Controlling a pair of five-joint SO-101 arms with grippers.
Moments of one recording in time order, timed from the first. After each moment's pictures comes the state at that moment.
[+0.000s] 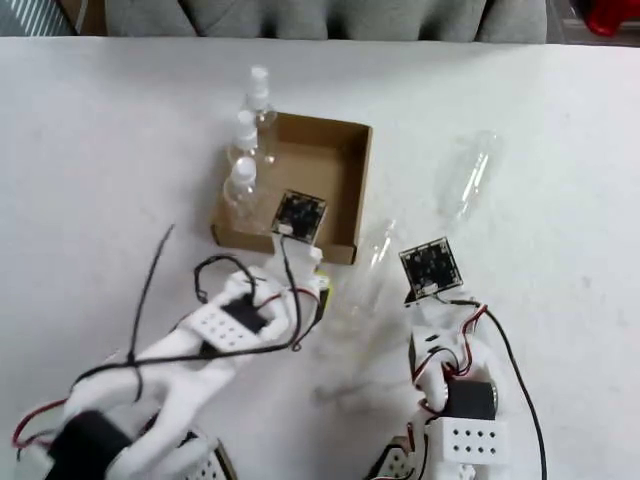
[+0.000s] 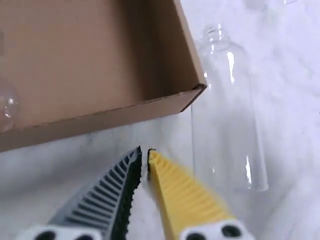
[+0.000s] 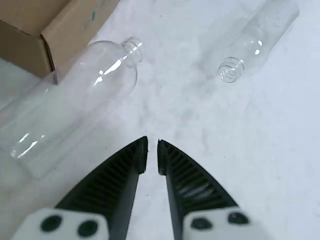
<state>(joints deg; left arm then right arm) 31.1 -20.3 66.2 13.0 18.2 1.1 -91.3 96.5 41.3 26.0</state>
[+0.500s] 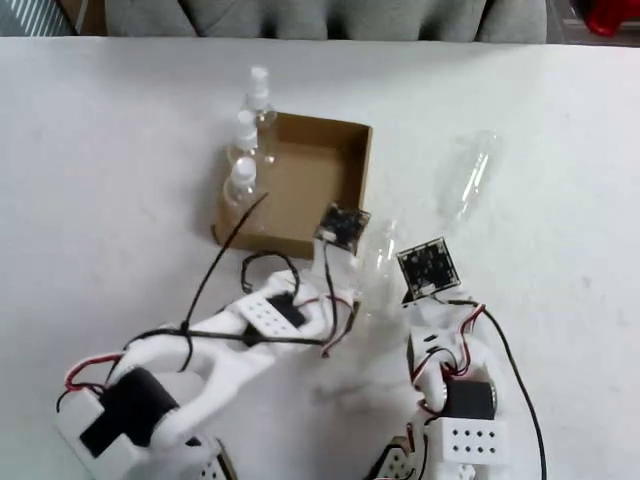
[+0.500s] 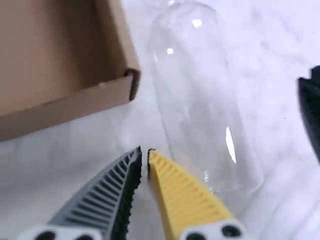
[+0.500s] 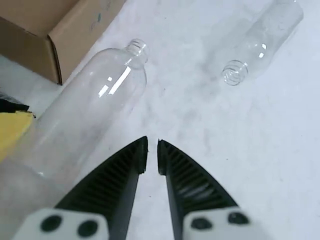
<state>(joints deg) 38.6 -5.2 56.8 12.4 20.6 0.3 -91.3 96.5 41.3 26.0</state>
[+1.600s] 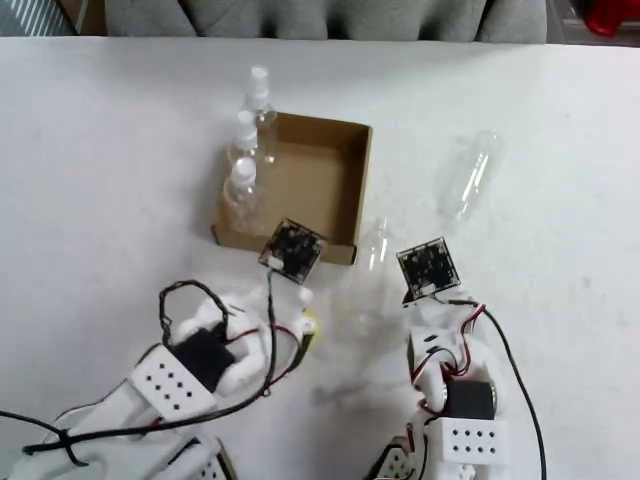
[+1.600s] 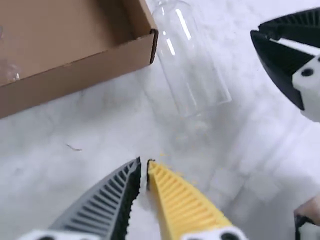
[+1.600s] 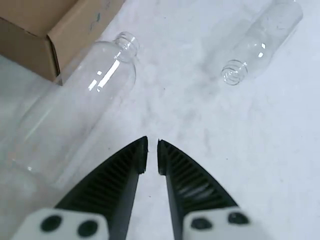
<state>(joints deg) 37.3 -54.0 68.0 51.3 12.9 0.3 -91.3 96.5 41.3 26.0</state>
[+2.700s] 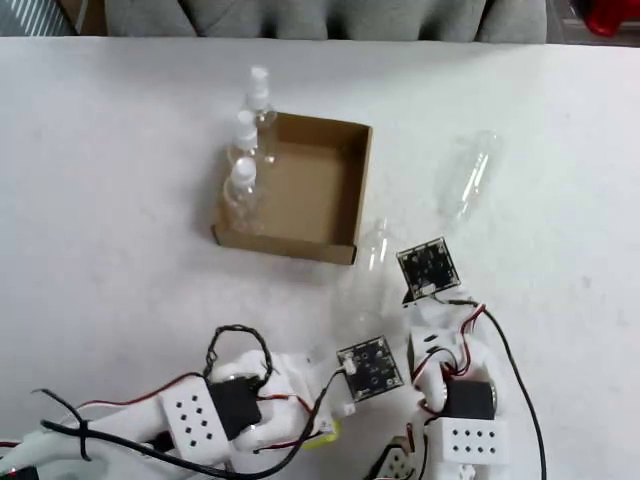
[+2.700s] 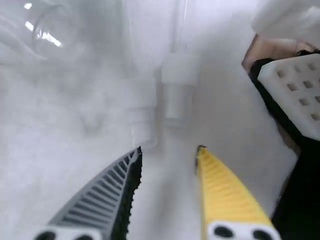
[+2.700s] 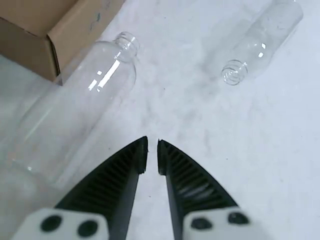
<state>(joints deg) 58.6 -54.5 75.8 54.5 -4.3 0.3 -91.3 96.5 41.3 26.0</state>
